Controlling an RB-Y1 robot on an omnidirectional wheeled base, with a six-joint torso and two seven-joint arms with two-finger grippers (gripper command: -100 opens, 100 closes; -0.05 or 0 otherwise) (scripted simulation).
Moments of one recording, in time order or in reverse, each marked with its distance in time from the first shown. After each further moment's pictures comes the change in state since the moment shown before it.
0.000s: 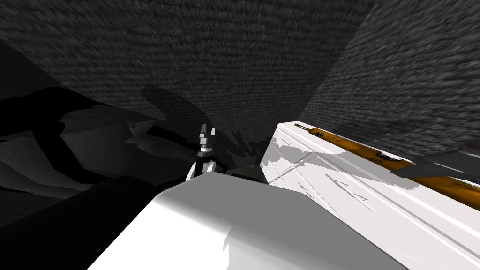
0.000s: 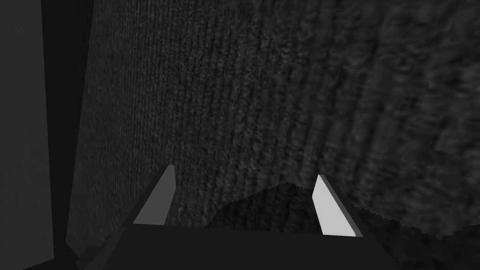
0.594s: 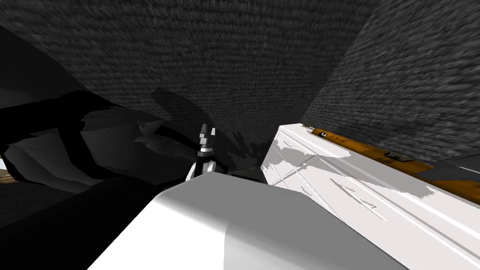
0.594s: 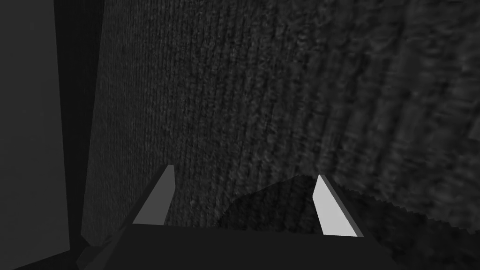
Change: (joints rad) left arm 0.000 0.000 0.000 0.000 0.000 0.000 0.000; right arm -0.039 -0.035 0.015 -0.024 0.018 -0.048 -0.013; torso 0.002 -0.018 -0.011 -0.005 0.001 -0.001
